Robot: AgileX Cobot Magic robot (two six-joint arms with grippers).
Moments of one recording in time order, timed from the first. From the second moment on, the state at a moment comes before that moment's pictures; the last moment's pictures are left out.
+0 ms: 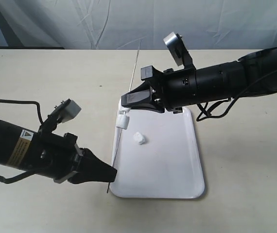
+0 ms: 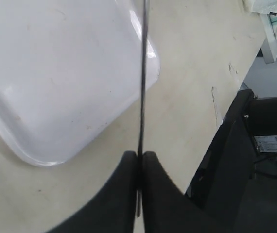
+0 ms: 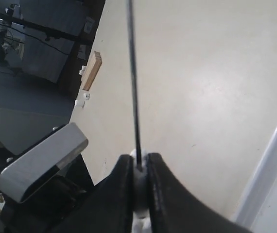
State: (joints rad) left arm -0.36 1.58 -0.52 1.67 -0.89 -1.85; right arm 0.36 1.84 -0.95 1.67 0.97 -1.16
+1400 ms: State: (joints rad) left arm -0.37 1.58 -0.22 1.69 -0.92 -1.79; right arm 0.35 1.84 -1.20 1.74 0.57 -1.14
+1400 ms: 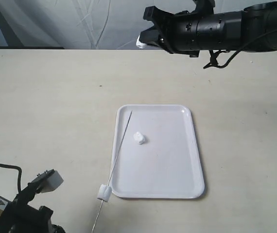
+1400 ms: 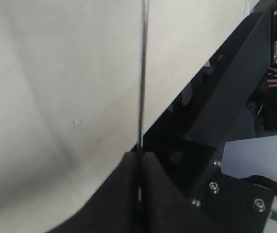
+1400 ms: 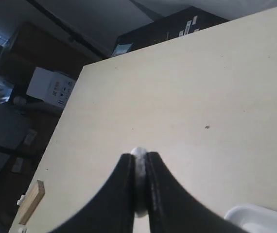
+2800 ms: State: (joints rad) left arm -0.37 1.59 -0.51 1.60 -0.74 -1.77; right arm 0.35 1.90 -0.93 1.50 1.07 -1.18
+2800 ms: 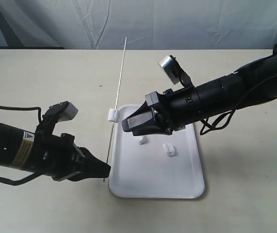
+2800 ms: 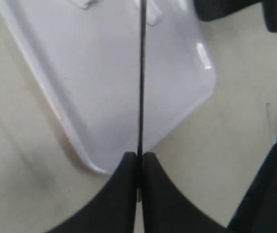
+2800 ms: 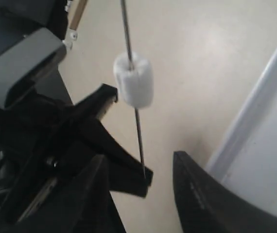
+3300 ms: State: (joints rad) left arm -0.37 1.59 -0.51 1.60 -0.92 -1.77; right arm 0.35 1.90 -0.93 1.64 1.10 -1.26
